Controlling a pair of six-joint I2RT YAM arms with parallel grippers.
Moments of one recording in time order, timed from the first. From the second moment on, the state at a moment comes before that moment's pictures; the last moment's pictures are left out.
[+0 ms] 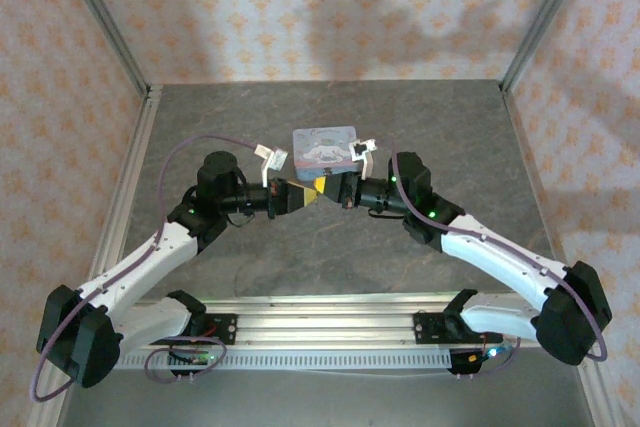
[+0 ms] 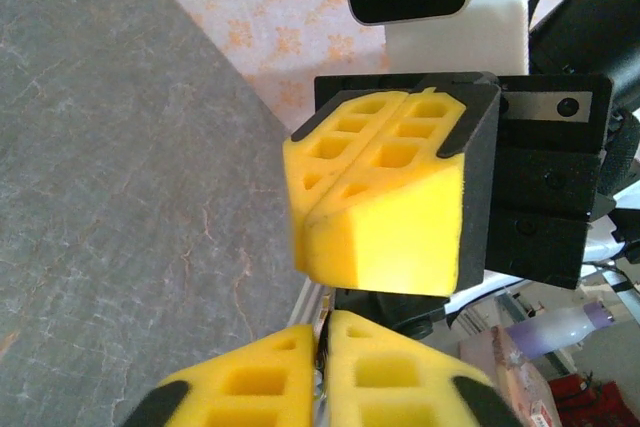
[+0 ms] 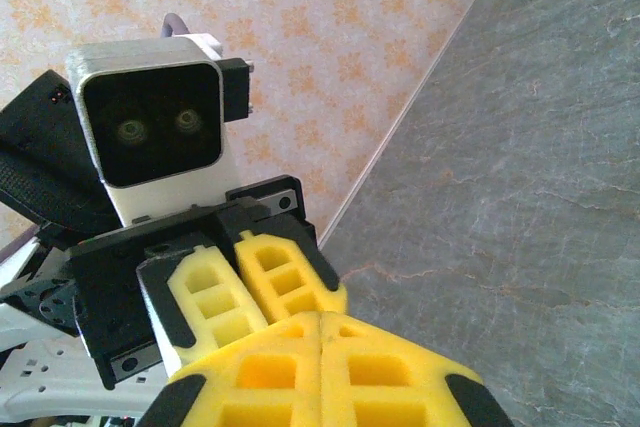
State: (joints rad) left arm -0.45 1.07 0.70 0.11 0.86 -0.62; right arm 0.71 1.14 0.79 0.18 -0.52 0.79
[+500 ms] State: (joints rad) left arm -0.45 1.06 0.70 0.10 0.86 -0.62; right arm 0.71 1.12 0.77 0.19 -0.48 0.80
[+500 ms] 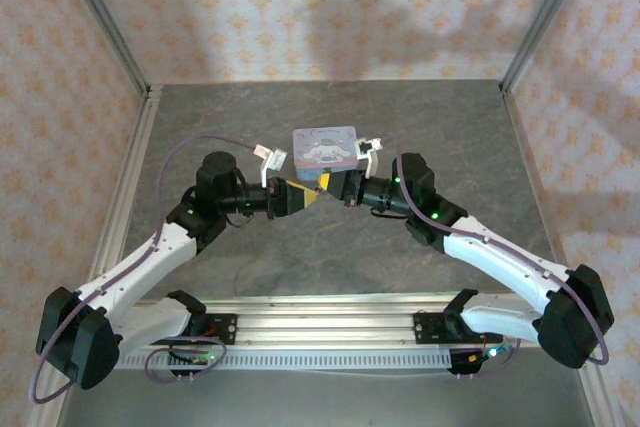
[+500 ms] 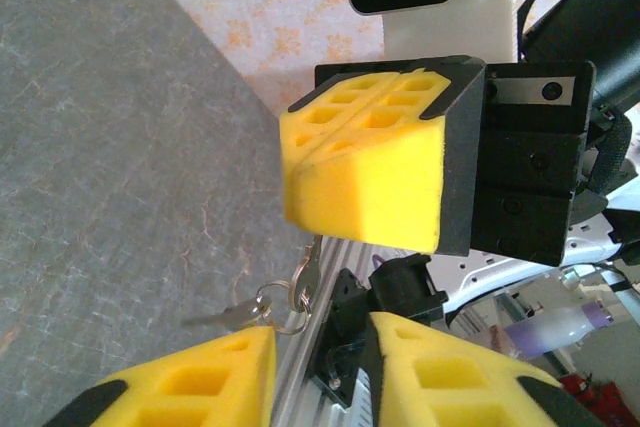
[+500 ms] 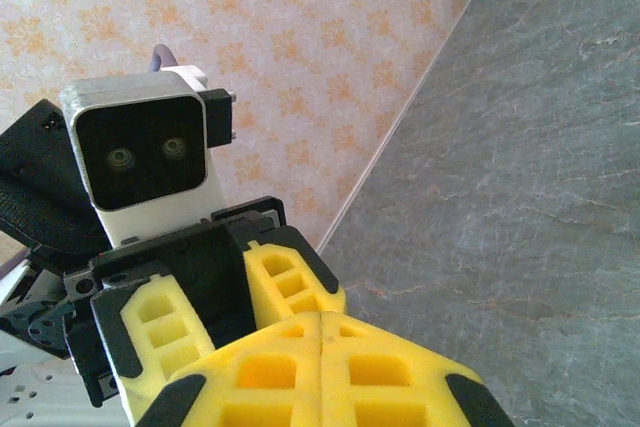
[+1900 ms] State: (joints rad) left arm -0.45 1.05 0.71 0.03 0.80 -0.57; right arm 0.70 1.14 0.76 0.21 -0.45 0.83
